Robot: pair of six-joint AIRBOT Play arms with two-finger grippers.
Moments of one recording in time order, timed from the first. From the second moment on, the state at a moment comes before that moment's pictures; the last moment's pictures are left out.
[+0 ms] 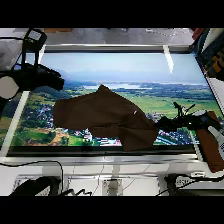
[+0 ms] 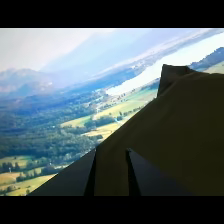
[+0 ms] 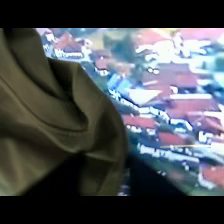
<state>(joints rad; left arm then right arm) -0.26 -1.06 1.39 1.62 -0.98 -1.33 -0.35 -1.48 0.78 -0.82 1.13 0.99</state>
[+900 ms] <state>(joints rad) 0.37 -1.12 0.92 1.17 -1.15 -1.08 -0.27 -1.39 0.89 -0.81 1.17 0.95</state>
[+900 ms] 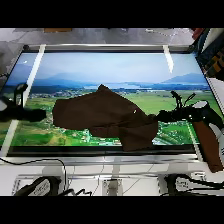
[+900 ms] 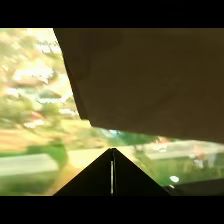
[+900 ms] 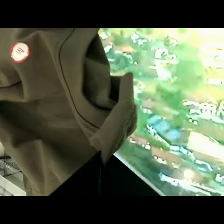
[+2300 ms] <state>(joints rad) 0.38 -1.34 0.81 0.44 -1.00 -0.45 -0.27 -1.34 0.98 -0.77 1.19 0.95</state>
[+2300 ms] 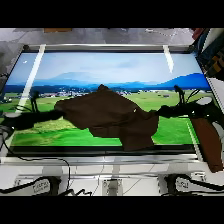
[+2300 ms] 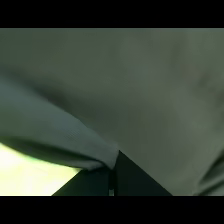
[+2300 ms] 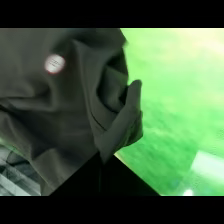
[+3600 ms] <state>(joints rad) 0.61 -0.56 1.19 0.69 -1.01 -1.03 -0.27 -0.66 1.48 -1.01 1.09 1.08</state>
